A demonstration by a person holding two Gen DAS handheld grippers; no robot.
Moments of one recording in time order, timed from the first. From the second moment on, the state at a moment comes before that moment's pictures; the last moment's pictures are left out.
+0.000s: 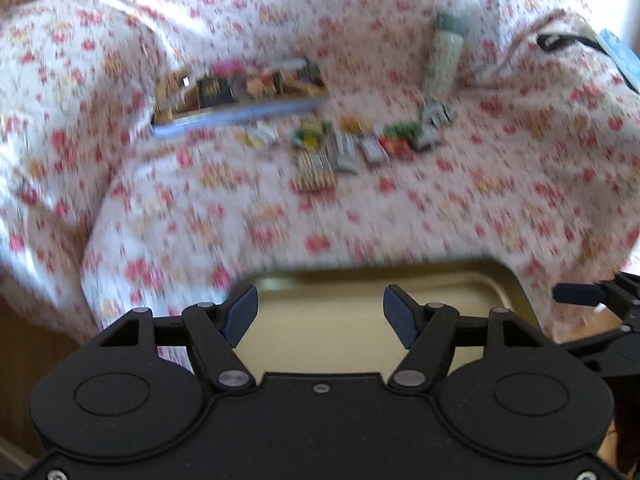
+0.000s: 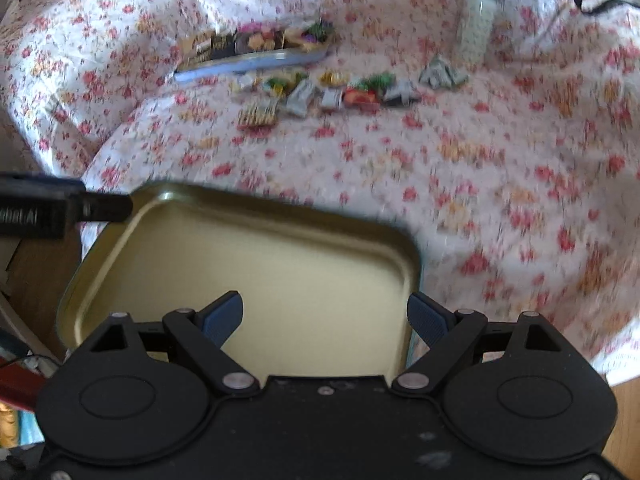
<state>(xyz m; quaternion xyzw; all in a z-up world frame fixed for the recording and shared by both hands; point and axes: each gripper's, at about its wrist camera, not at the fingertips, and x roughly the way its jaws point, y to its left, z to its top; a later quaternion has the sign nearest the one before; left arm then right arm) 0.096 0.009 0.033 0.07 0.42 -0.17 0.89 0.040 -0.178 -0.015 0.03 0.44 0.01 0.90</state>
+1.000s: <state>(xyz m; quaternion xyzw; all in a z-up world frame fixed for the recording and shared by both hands) 0.281 -0.014 -0.032 0.07 0.35 -0.13 0.93 0.204 -0.277 -0.059 0.03 0.30 -0.08 0.95</state>
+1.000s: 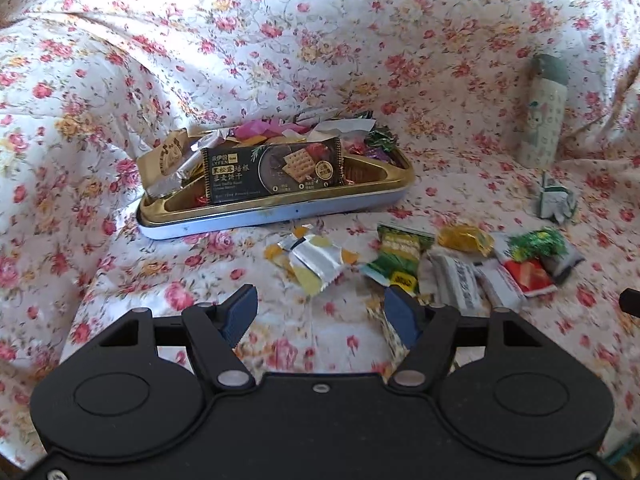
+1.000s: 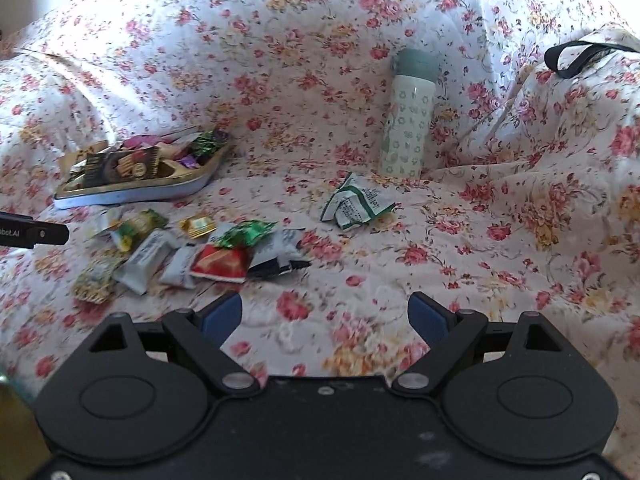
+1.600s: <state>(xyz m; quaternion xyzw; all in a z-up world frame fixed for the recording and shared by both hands) 0.352 -0.019 -0.067 0.02 0.37 -0.10 0.92 0.281 -0.306 -0.078 0.04 0.30 -0.12 0.95</state>
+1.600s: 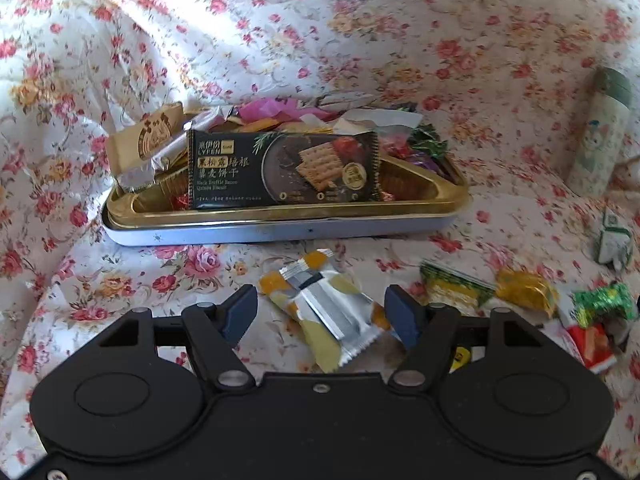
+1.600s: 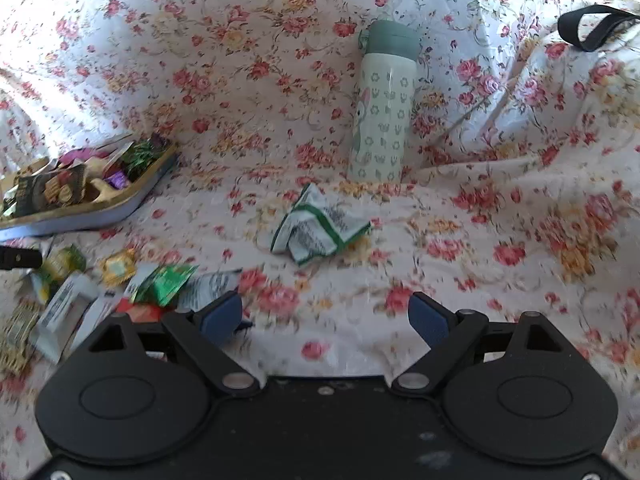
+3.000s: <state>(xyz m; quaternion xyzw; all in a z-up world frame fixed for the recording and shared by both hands) 0.354 -0.021 -0.088 0.04 0.33 -0.12 0.94 0.357 -0.317 -0.092 0.07 0.29 -0.13 0.95</state>
